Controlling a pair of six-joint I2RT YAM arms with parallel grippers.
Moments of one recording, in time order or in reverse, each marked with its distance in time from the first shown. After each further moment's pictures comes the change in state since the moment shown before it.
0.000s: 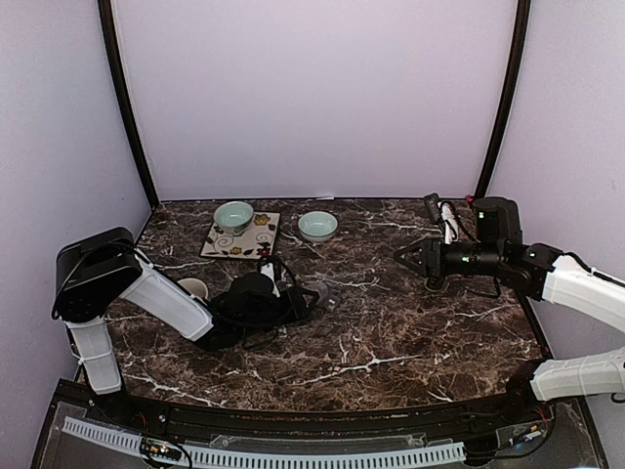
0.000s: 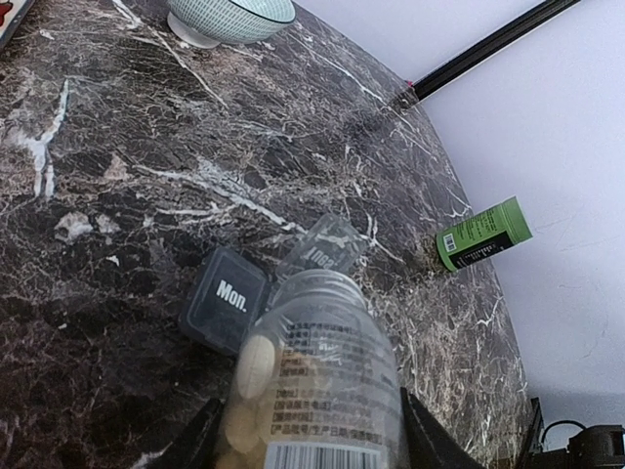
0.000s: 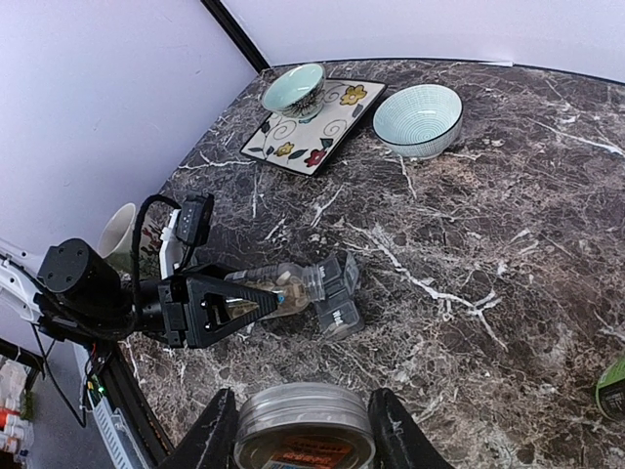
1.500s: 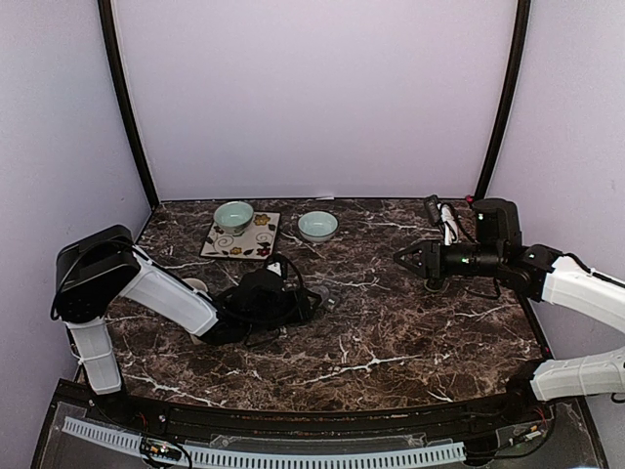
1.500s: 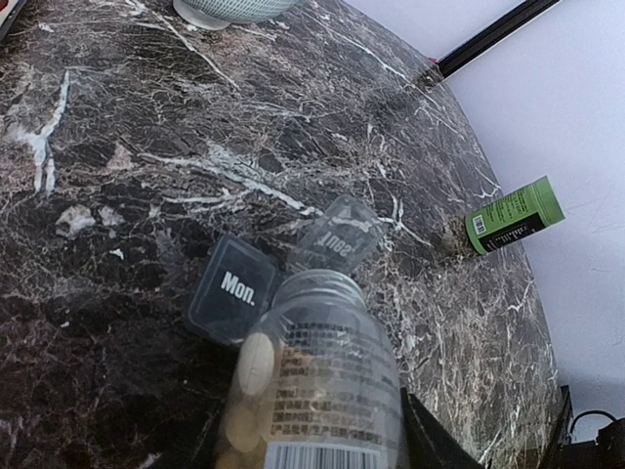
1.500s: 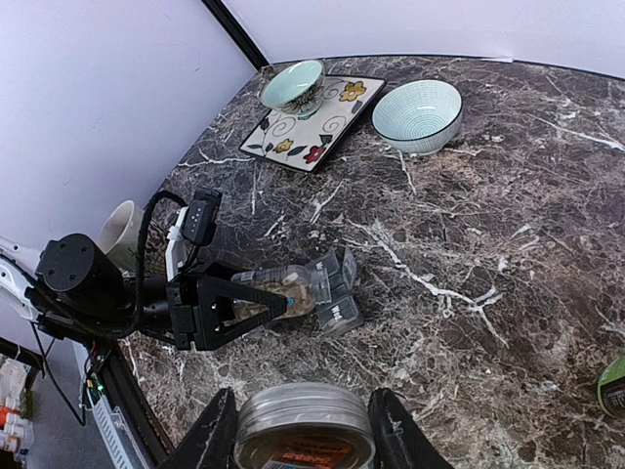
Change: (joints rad) left arm -0.008 0.001 0.071 -0.163 -0.013 0.035; right arm 0.000 0.000 -0.009 0.003 -0.002 0.001
